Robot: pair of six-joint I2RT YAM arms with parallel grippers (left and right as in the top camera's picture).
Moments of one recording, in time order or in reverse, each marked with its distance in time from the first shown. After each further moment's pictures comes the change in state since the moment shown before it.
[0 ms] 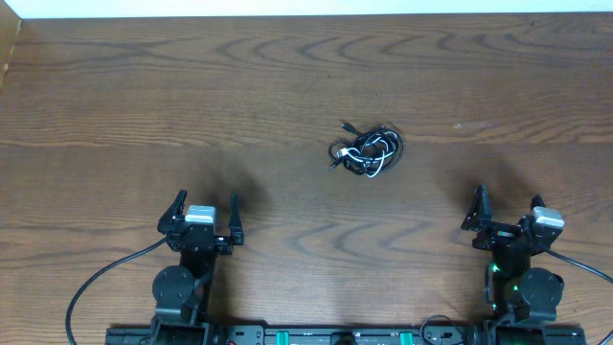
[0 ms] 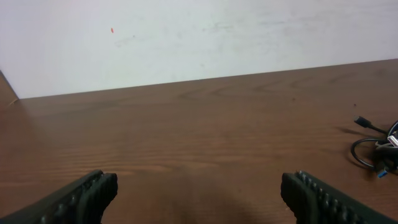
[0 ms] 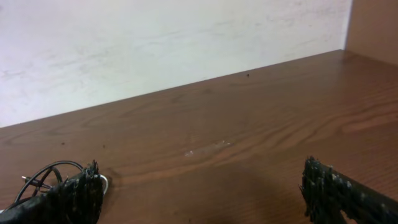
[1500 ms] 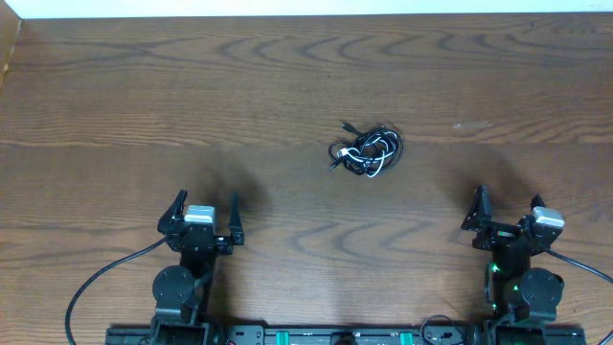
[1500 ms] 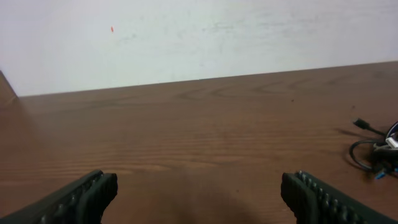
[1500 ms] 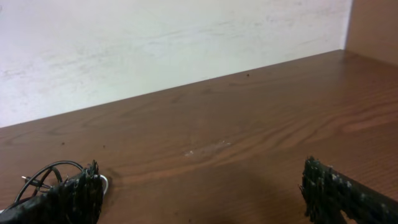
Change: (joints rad) left arm 0.000 0.000 0.001 0.001 0.000 -0.016; right arm 0.000 0.000 0.000 0.000 0.000 0.000
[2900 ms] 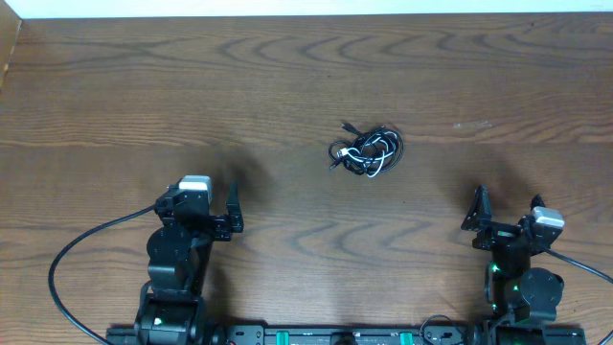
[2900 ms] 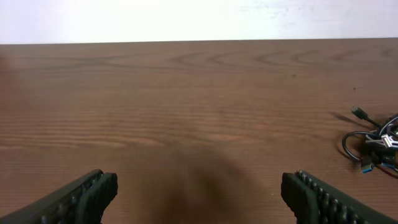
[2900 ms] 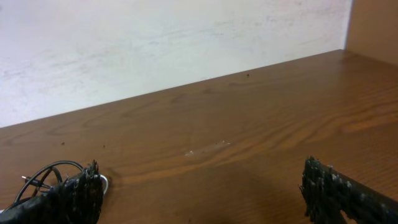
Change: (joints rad) left arm 0.000 0.433 0.259 -0.049 -0.005 -0.089; right arm 0.000 0.000 0.000 0.000 0.000 0.000
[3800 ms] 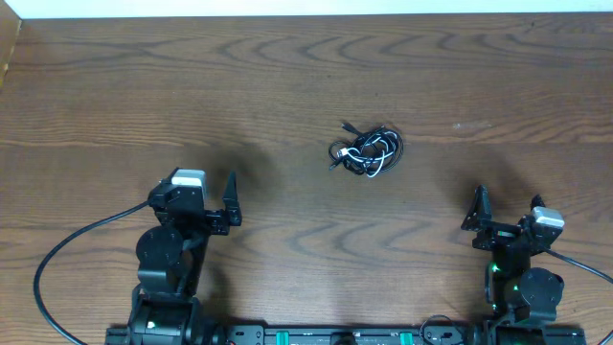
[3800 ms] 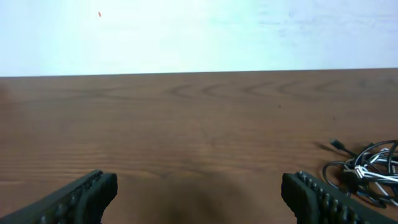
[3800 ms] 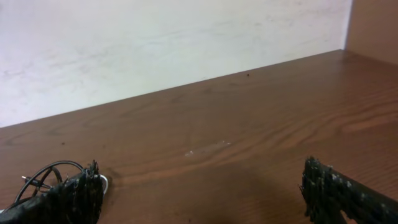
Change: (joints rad) left arm 0.000 0.000 0.085 0.006 0.031 0.000; right arm 0.000 0.000 0.000 0.000 0.000 0.000
